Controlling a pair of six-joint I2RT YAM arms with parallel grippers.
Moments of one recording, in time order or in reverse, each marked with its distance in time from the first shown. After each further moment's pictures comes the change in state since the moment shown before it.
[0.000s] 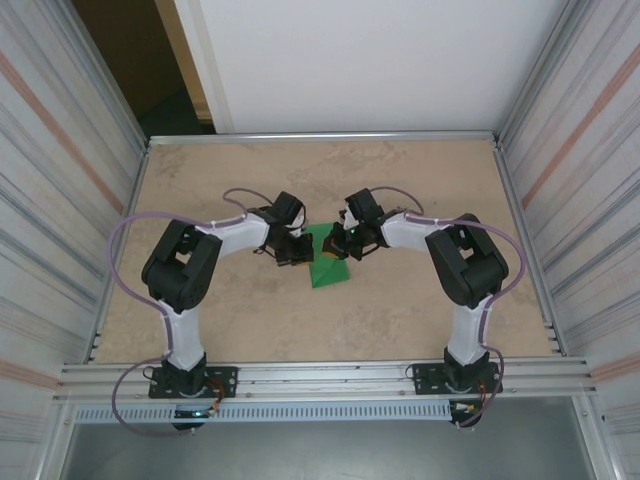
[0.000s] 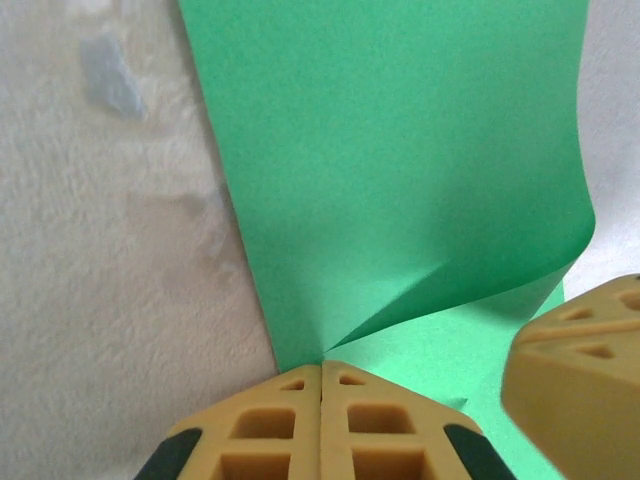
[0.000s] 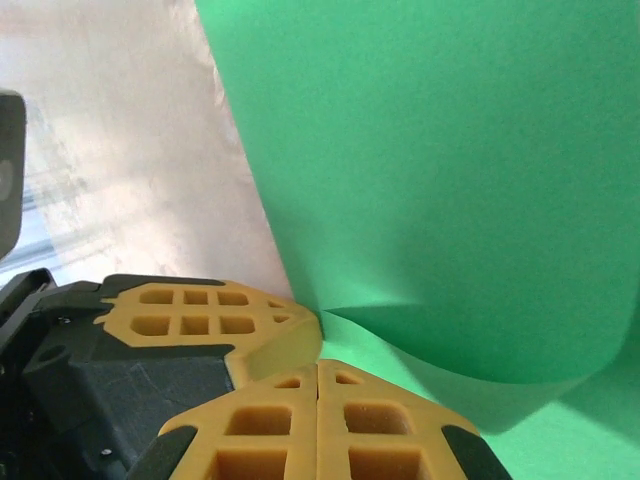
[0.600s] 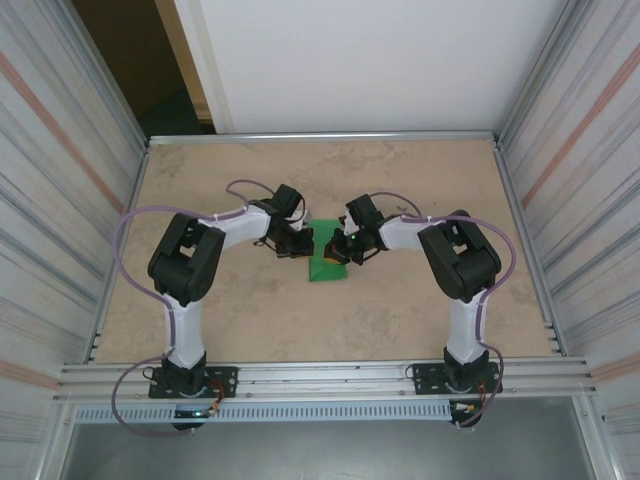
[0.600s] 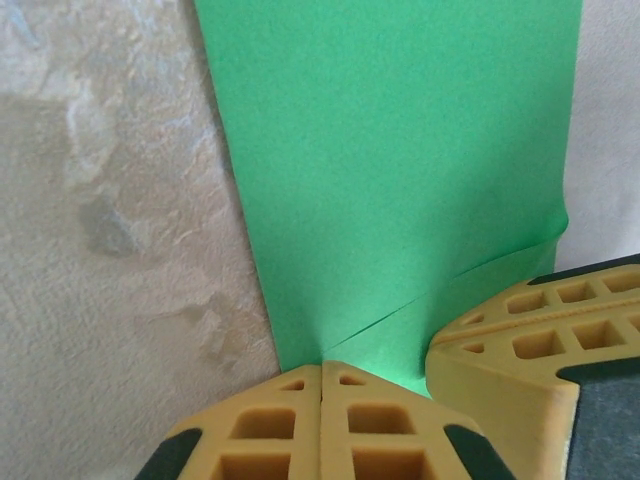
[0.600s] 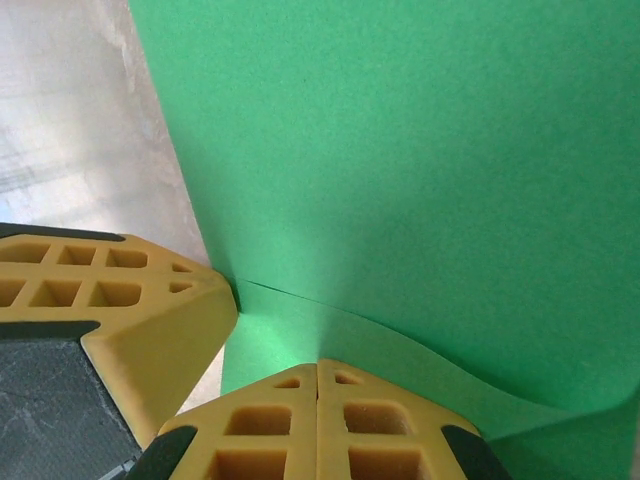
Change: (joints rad) left arm 0.031 0.063 0.093 -0.060 0.023 0.123; right arm -0.010 0.061 -0.031 0.053 -0.020 -0.051
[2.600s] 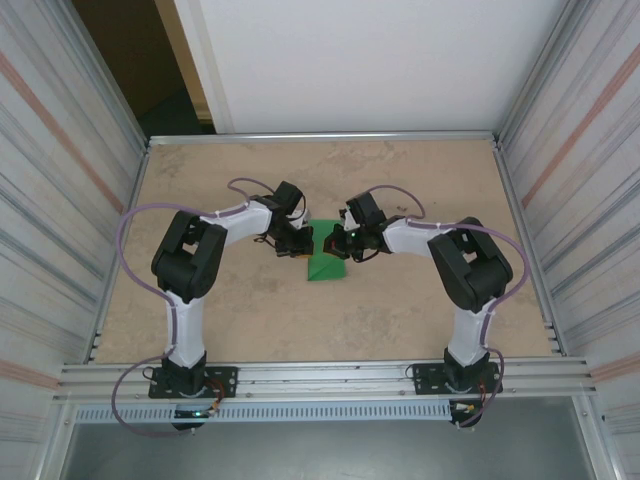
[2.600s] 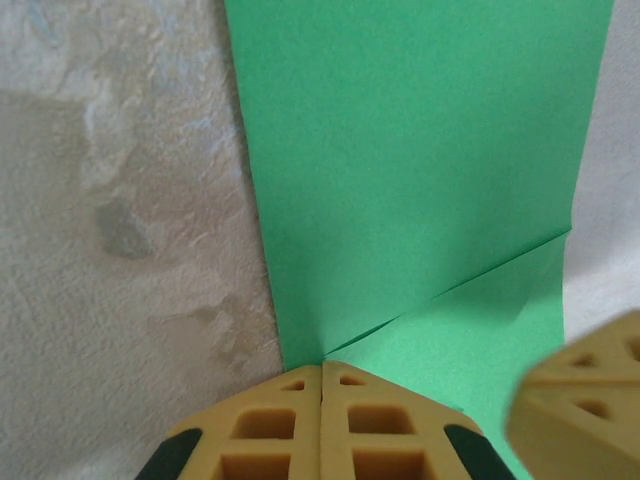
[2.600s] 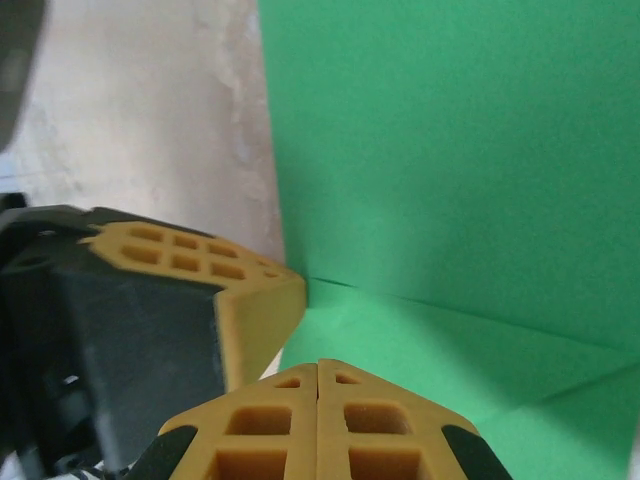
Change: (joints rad) left arm 0.007 0.032 0.058 -0.075 0.011 -0.003; right arm 0.022 -0.079 -0.029 0.045 0.083 0.000
